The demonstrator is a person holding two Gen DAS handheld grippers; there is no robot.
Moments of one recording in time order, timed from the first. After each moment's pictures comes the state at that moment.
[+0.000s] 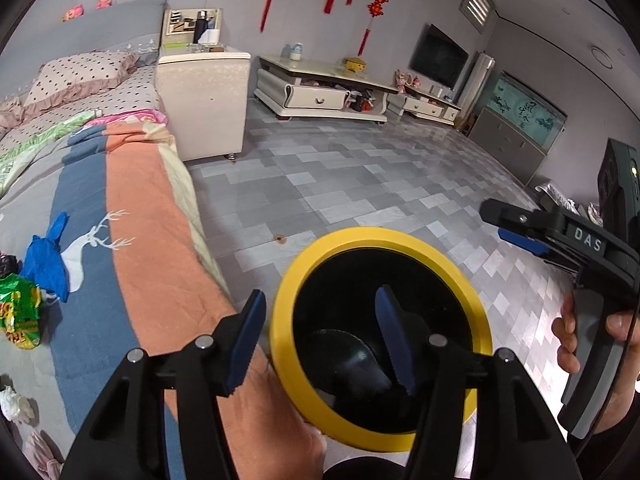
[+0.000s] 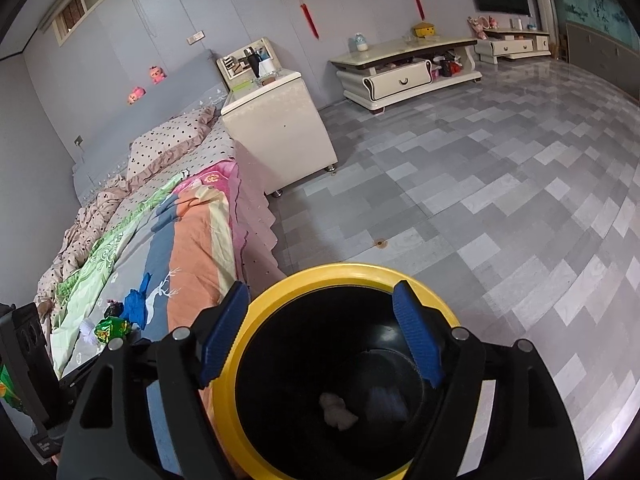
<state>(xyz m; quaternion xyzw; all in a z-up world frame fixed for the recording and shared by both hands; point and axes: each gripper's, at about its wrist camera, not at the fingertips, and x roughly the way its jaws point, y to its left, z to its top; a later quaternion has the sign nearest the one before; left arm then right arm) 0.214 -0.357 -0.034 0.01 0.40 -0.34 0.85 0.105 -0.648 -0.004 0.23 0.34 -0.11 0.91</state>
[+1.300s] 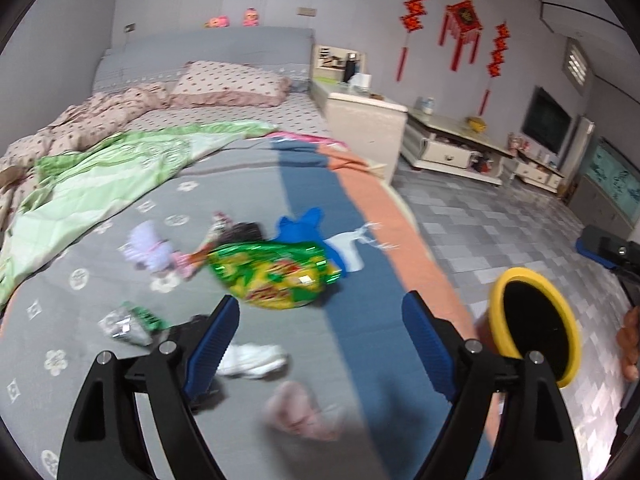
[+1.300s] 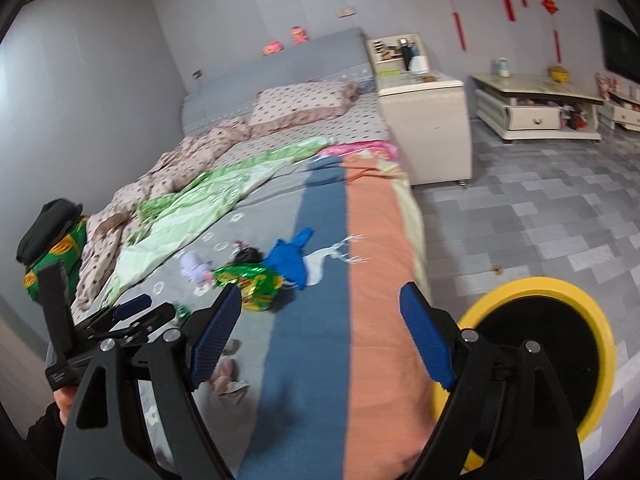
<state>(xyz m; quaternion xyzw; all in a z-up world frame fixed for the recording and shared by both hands) 0.196 -0.067 0.002 -0.03 0.36 -0.12 0.92 0.143 -0.387 0.062 0.13 0.33 0.11 0.93</state>
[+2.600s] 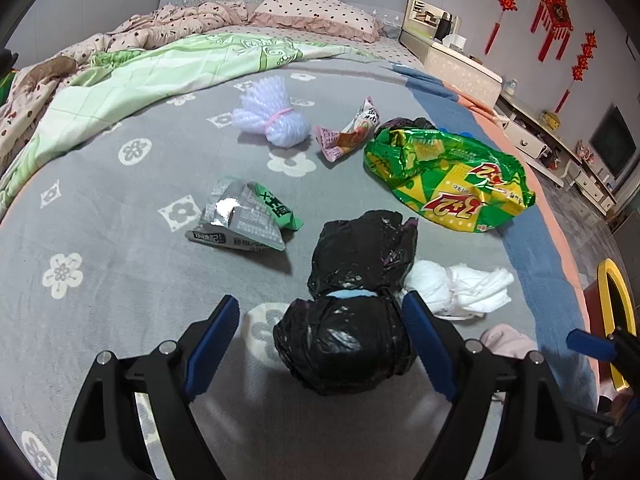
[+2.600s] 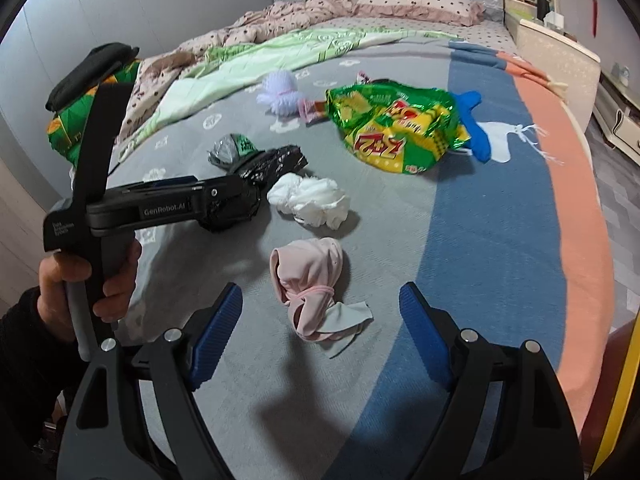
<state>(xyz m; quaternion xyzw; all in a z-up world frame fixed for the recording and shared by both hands) 0.233 0.056 -0.134 -0.09 0.46 -0.02 0.88 0.174 -0.177 -0.109 -0.02 0.46 0.26 0.85</state>
